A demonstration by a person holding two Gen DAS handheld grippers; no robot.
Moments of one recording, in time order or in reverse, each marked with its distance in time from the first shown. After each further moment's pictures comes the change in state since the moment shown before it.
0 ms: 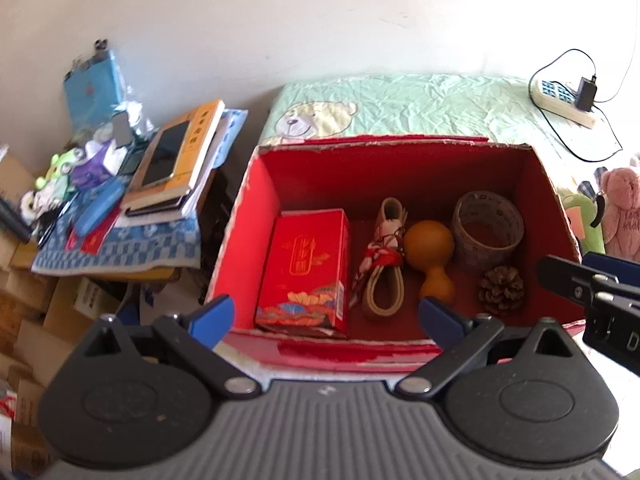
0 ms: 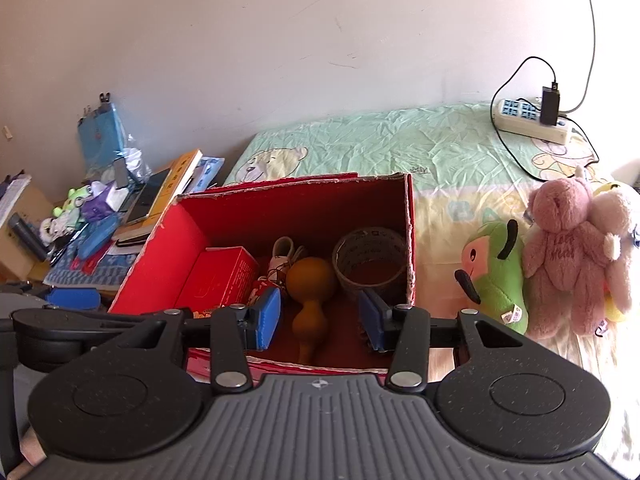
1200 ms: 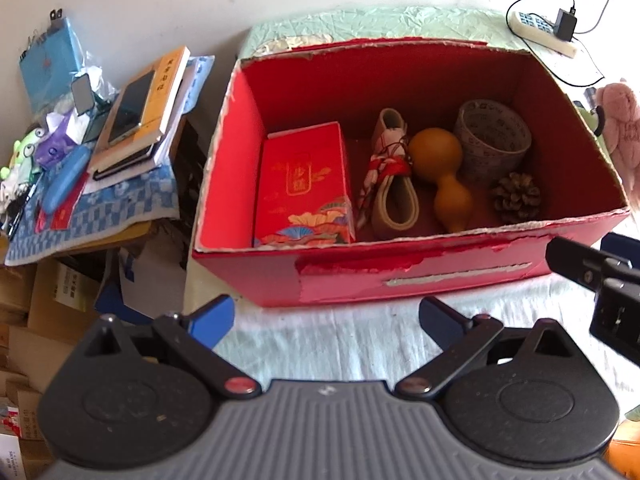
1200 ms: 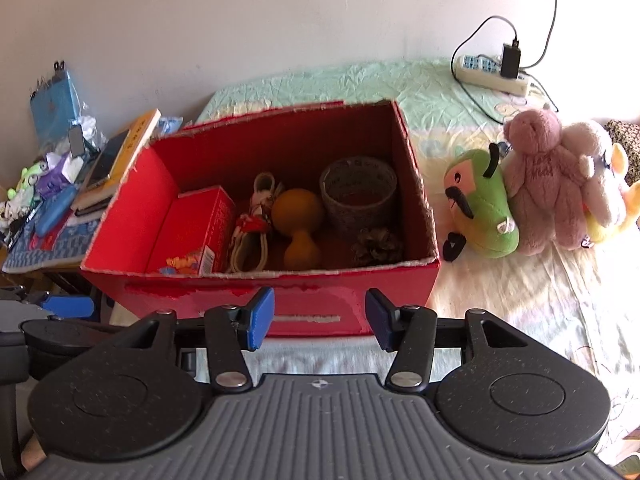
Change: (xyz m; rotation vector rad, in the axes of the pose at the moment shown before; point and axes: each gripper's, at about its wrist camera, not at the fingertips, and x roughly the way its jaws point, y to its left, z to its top) left arm 0.037 0.023 -0.042 0.084 0.147 -0.088; right arm 0.007 0.041 -0.047 0.051 0.101 -0.181
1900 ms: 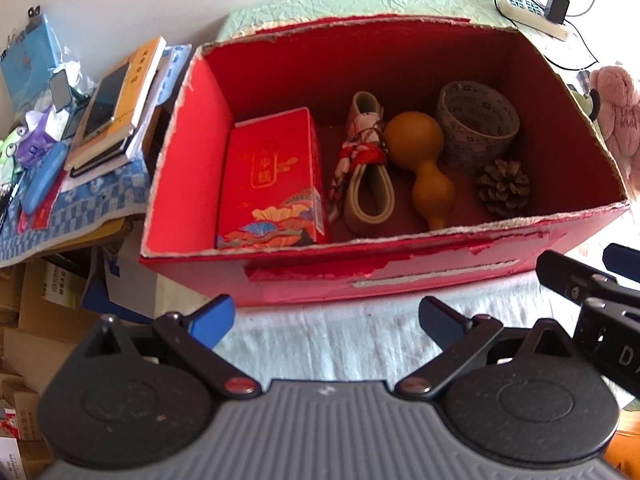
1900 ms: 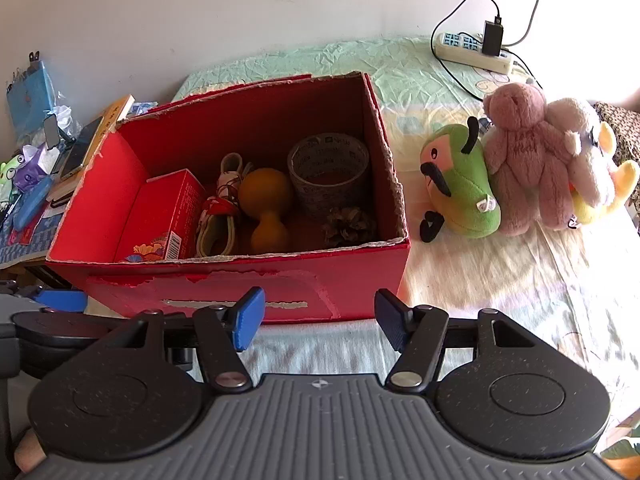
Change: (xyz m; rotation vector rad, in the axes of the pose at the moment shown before) left arm 0.017 -0.016 0.009 0.024 0.042 -0.029; right arm 0.012 -0.015 -0.001 0.029 0.050 -0.055
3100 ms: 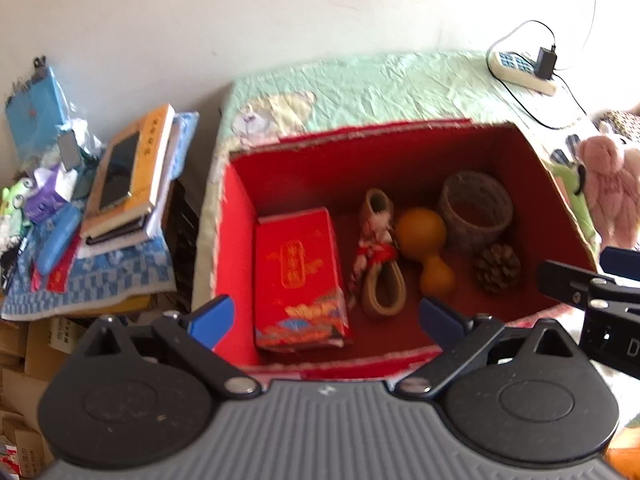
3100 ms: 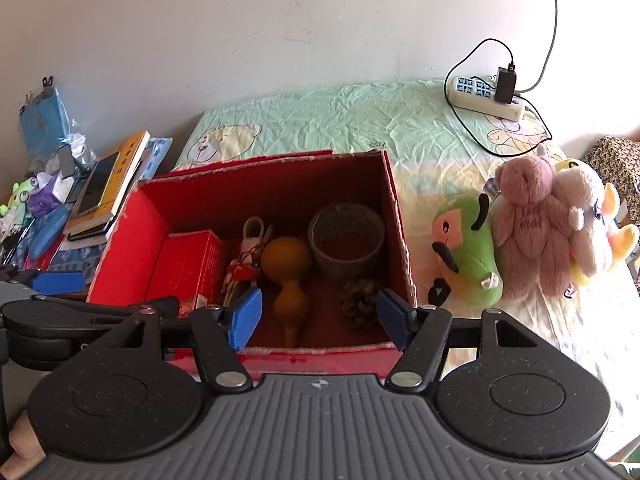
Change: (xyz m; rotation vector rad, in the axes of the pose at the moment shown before) left arm -0.039 0.024 0.045 0.027 -0.156 -0.012; right arm -0.018 0.010 0.053 -0.024 -0.070 0.029
